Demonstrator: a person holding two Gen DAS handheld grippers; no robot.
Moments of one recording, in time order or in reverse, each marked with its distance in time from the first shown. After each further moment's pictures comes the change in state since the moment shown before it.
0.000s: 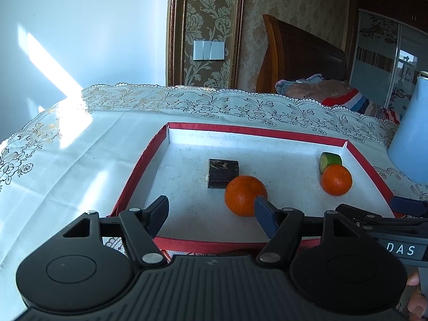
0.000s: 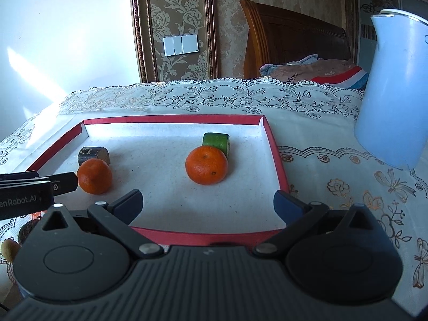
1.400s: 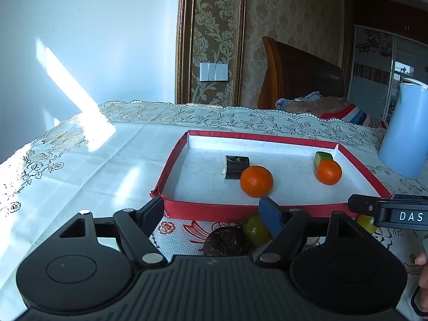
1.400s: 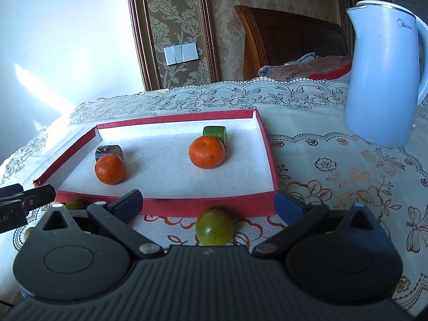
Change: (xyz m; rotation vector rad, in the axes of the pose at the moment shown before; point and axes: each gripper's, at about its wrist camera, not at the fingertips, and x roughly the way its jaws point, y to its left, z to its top) left arm -0.059 0.019 -0.034 0.011 -0.114 0.013; right arm -0.039 -0.009 -0.020 0.040 -0.041 0.029
